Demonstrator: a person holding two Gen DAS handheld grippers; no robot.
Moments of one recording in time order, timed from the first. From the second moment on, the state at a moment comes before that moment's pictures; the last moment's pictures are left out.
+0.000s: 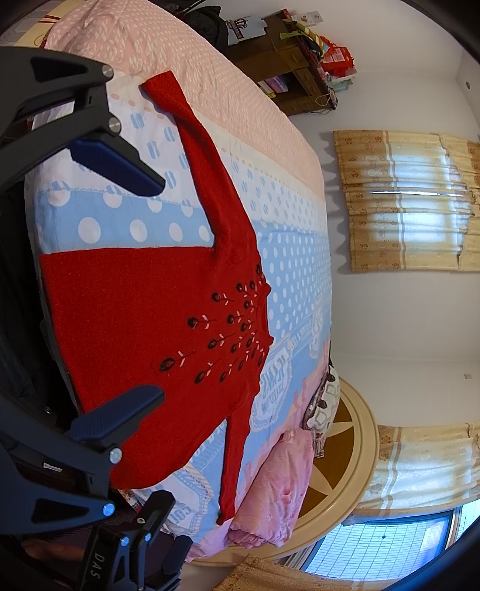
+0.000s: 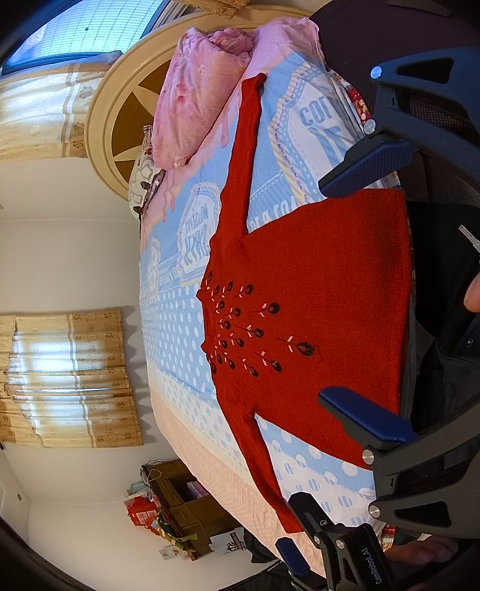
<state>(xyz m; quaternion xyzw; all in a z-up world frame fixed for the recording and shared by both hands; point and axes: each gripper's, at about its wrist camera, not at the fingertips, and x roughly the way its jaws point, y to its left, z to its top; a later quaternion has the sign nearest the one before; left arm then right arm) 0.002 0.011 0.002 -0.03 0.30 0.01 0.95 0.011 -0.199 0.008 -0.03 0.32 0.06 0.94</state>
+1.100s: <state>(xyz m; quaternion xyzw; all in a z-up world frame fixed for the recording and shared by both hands) 0.001 0.009 -0.002 -0.03 0.31 0.01 0.95 0.013 -0.196 -0.003 -0.03 0.33 0.07 0.94</state>
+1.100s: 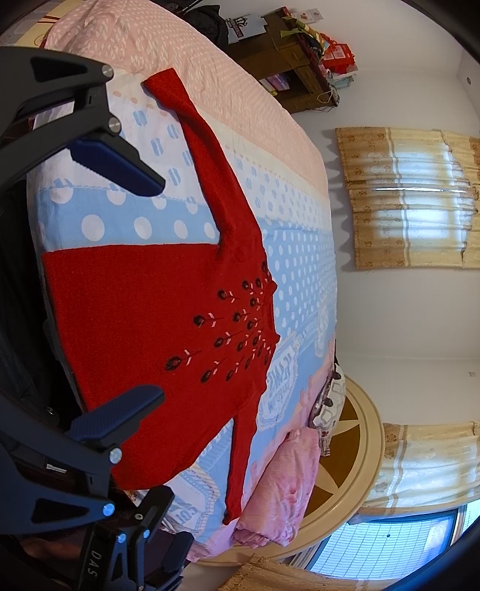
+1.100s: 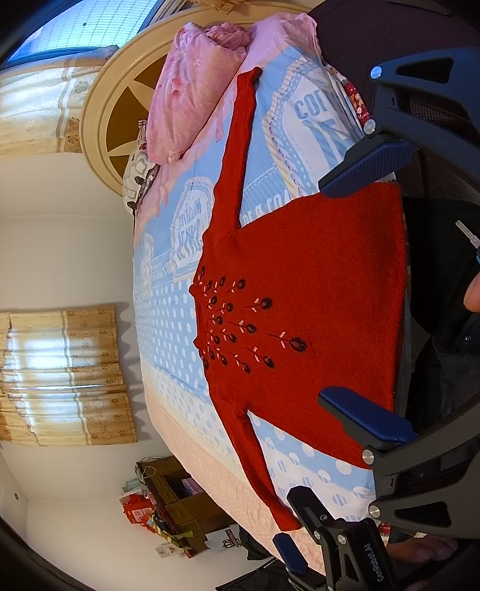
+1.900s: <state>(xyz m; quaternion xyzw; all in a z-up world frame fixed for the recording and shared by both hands) 0.075 0.016 -0.027 0.06 0.33 0.05 0.94 0.104 -0.257 -0.055 -0.07 0.37 -0.02 0.93</state>
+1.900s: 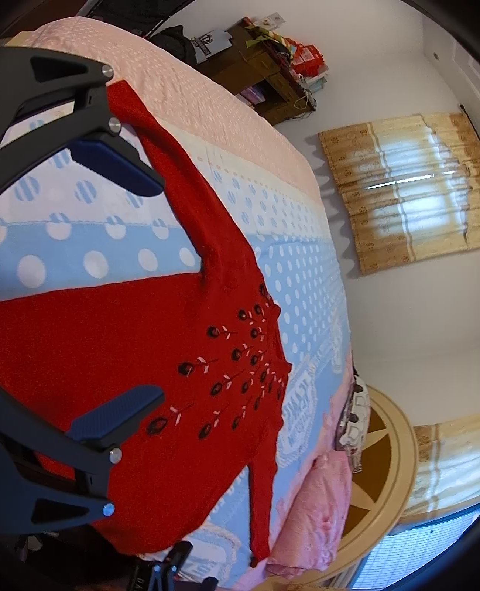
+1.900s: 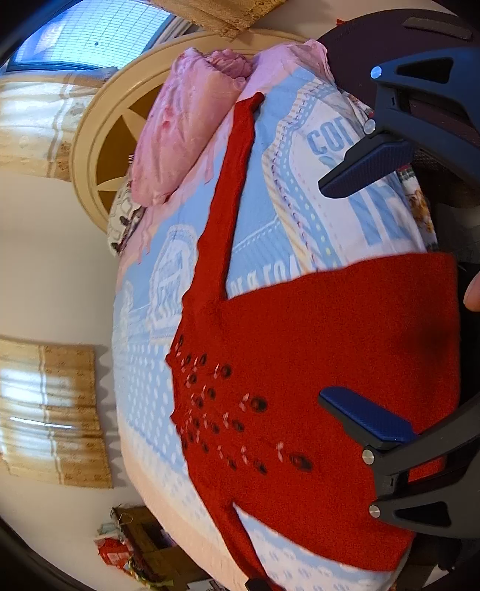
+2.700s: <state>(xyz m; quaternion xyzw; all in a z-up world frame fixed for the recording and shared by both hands) 0.210 0.028 -0.081 0.08 0.35 0.08 0.93 0.245 -0.478 -0.064 0.06 0.38 -0.17 0.91</state>
